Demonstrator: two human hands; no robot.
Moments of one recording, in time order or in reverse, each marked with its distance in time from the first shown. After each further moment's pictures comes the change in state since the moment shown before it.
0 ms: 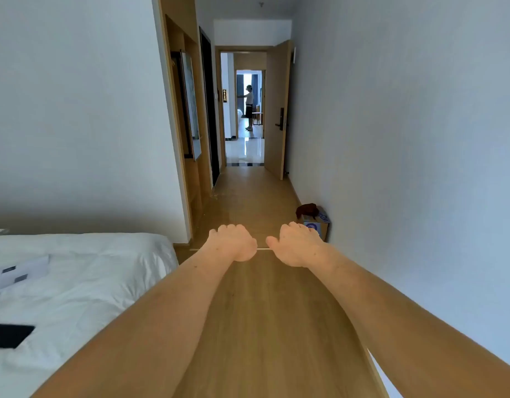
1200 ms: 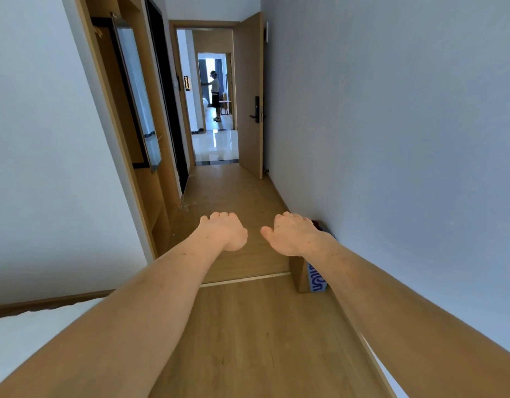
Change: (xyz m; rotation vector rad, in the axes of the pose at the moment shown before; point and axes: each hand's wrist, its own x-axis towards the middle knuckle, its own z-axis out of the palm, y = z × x) left_hand 0.503 -0.049 -0.065 0.141 -0.004 0.107; right_hand 0.492 0.047 0.004 -0.030 0.016 0.101
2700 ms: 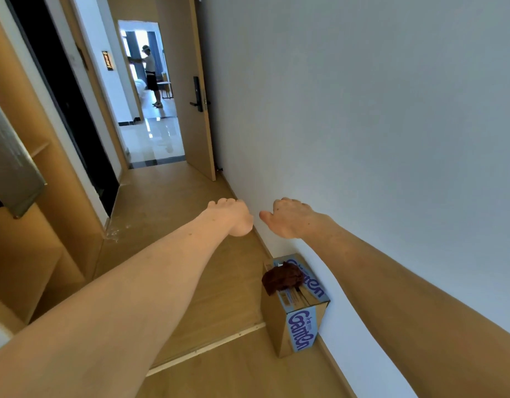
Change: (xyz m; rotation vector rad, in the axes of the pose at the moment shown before) left_hand 0.580 0.160 -0.061 0.087 -0.058 0.271; right_hand 0.514 0.252 -0.011 0.021 -0.087 0.230
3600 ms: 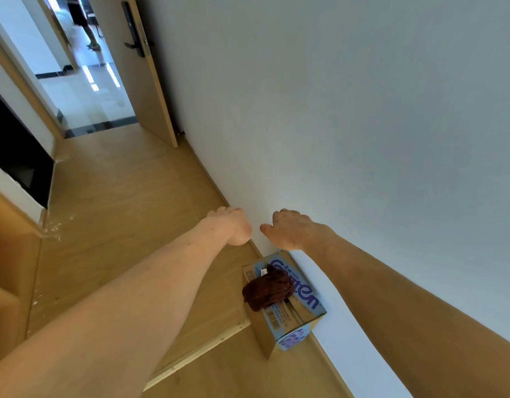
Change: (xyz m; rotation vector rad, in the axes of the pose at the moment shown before) left_hand 0.296 0.045 0.046 -0.013 -0.242 0.136; right_hand 0.255 0.122 0.076 0.095 -0.213 0.146
